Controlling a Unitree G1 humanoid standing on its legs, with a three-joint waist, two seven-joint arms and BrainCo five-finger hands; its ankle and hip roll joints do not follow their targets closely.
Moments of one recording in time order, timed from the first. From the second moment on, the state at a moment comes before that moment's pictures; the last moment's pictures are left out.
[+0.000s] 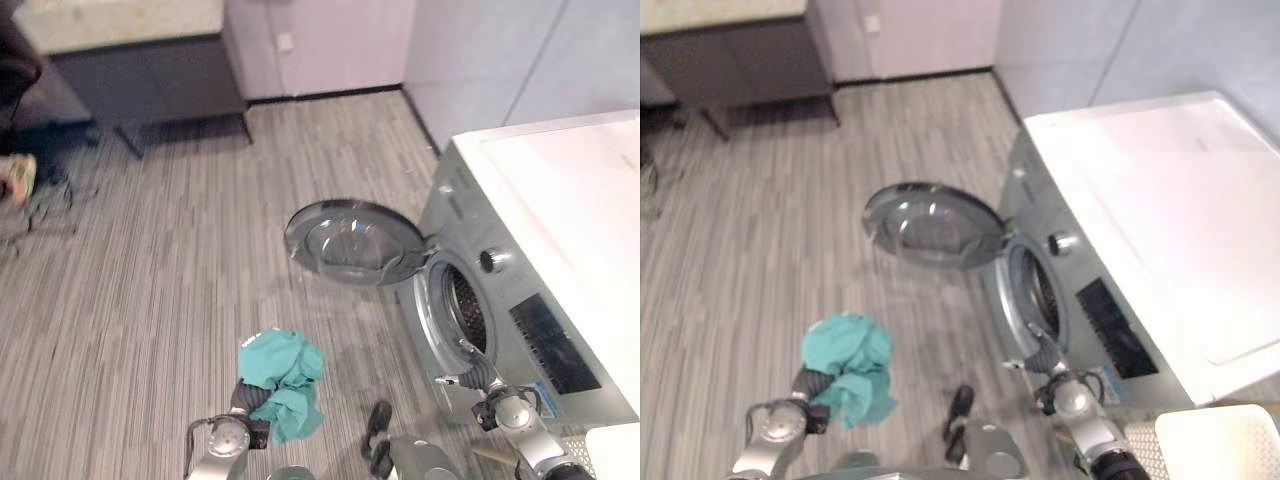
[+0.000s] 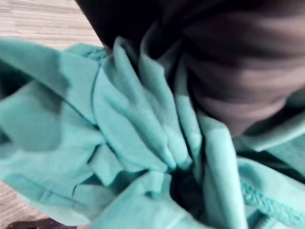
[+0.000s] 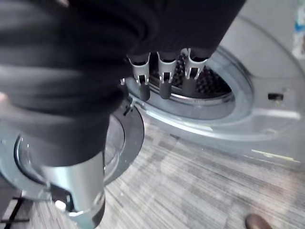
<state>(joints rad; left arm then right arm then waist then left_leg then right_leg) 0.13 0.31 -0.21 0.51 -0.18 -0.04 0.04 0.01 -0.40 0.27 0.49 -0.15 -0.02 -0.09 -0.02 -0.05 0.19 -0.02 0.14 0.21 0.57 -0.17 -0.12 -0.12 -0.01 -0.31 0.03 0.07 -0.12</state>
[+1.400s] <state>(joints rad) -0.09 0.31 -0.24 0.52 -0.19 -0.09 0.17 -0.07 -0.41 0.23 0.62 -0.11 -0.05 -0.17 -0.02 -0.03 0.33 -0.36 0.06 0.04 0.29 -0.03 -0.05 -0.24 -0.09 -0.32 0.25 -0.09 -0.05</state>
